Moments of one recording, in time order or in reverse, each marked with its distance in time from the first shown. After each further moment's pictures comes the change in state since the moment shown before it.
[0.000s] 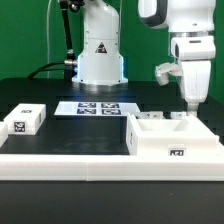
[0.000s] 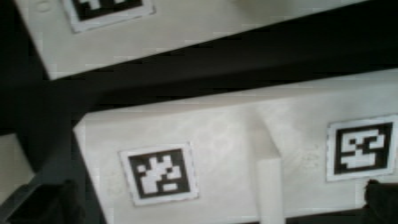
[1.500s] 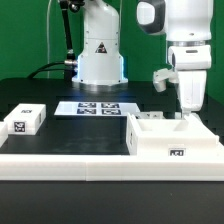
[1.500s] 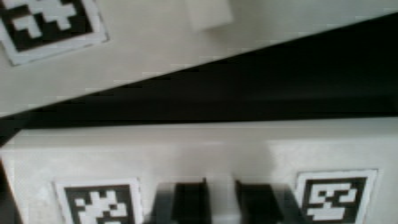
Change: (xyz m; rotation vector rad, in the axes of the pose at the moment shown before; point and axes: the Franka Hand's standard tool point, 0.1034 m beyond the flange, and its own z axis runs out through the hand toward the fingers) arm -0.006 -0.007 0.013 0.029 -0.006 0.012
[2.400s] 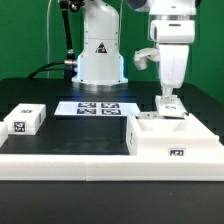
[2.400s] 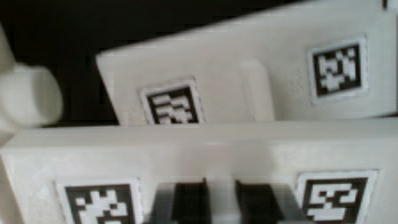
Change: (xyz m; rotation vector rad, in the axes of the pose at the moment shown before) arm -0.053 0.026 -0.048 -0.019 -0.054 -0.007
